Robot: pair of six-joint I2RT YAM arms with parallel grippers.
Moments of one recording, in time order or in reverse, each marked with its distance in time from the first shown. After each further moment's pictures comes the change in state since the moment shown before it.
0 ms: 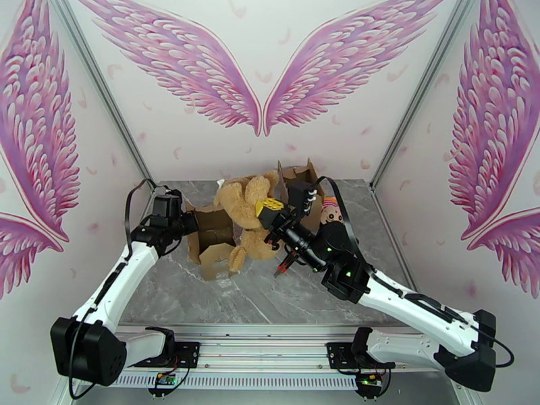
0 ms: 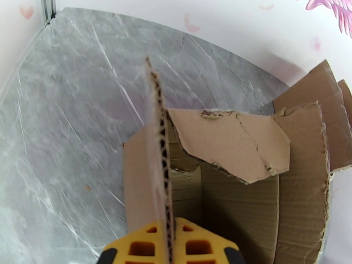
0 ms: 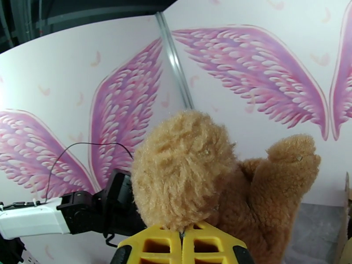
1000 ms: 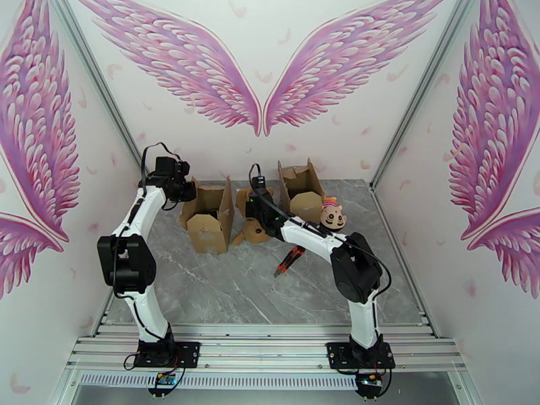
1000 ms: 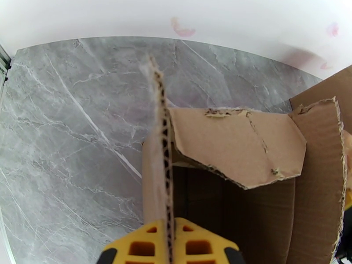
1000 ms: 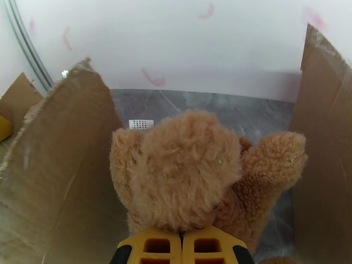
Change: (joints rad) left arm 0.138 0.614 0.647 -0.192 0.207 0.295; right arm -0.264 0.921 0.519 -0.347 0.146 0.121
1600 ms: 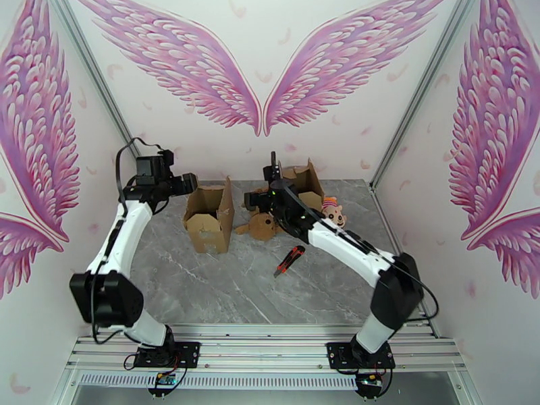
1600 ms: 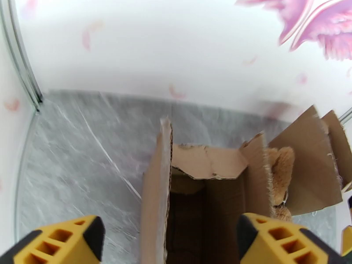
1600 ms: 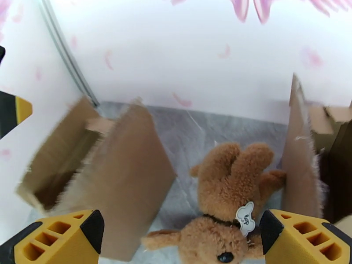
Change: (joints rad) left arm 0.000 -0.480 -0.325 0.257 -0.119 -0.107; right arm 0.001 -0.499 -0.247 -0.032 -0.172 -0.094
